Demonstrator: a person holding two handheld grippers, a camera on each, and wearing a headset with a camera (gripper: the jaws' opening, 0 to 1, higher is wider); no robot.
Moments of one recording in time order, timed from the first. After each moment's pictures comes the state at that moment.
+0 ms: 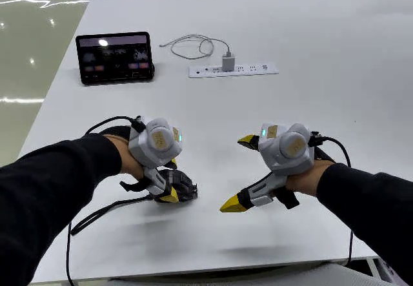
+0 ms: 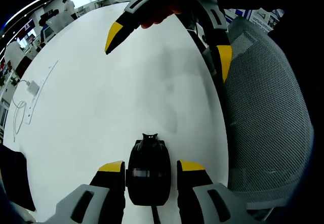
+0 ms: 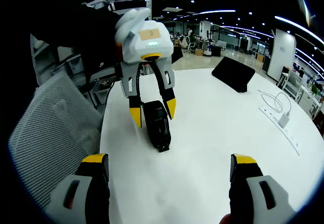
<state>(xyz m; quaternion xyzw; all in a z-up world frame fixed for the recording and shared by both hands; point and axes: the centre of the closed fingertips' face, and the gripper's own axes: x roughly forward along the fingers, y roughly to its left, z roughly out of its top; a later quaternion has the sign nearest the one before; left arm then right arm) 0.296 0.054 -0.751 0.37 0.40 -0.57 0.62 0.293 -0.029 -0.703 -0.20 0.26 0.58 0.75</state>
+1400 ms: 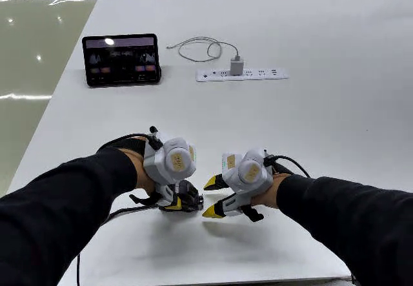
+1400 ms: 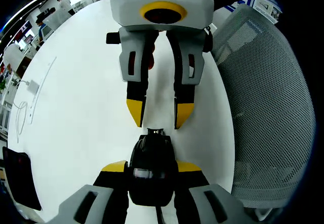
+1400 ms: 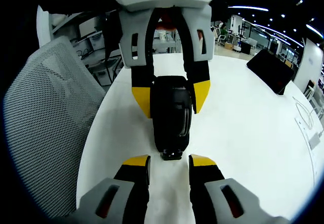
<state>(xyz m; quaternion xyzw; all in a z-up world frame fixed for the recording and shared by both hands) 0.299 0.058 -0.759 0.41 0.41 -0.54 0.61 0.289 0.029 -0.780 -0.27 0.27 0.65 0.65</state>
